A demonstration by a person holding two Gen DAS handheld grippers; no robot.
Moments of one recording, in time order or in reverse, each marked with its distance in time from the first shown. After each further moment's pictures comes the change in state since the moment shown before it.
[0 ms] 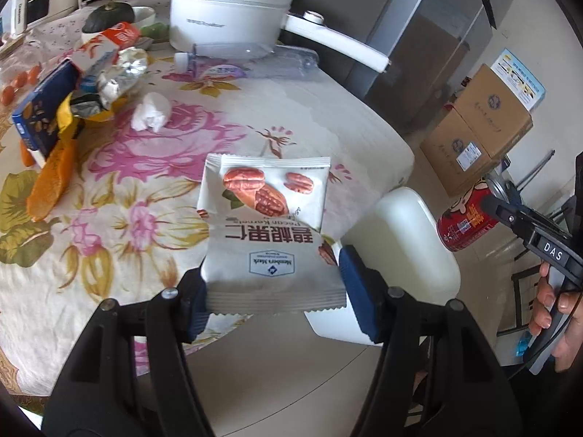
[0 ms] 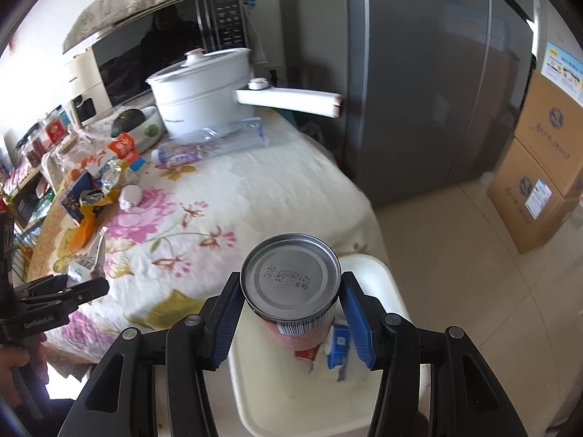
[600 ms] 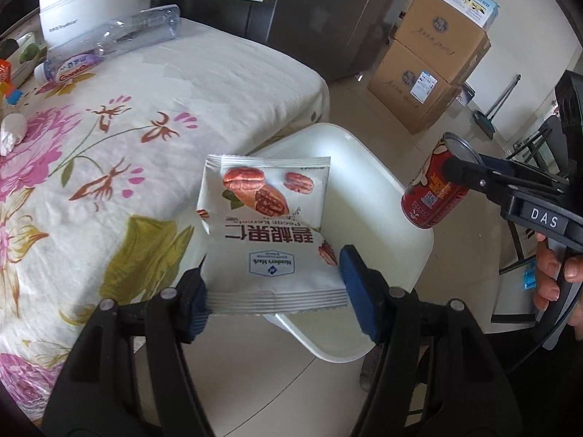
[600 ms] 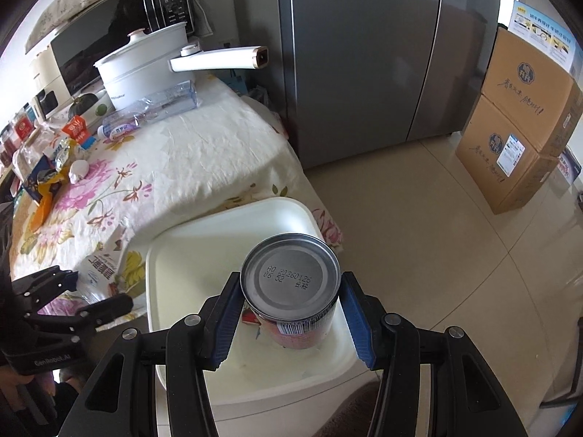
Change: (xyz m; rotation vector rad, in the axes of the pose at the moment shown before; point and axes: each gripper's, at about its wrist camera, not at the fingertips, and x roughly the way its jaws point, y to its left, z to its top) left arm 0.072 -0.112 -0.023 0.233 0.110 -0.117; right arm 0.010 -0.075 -0.043 0.043 0.095 -0.077
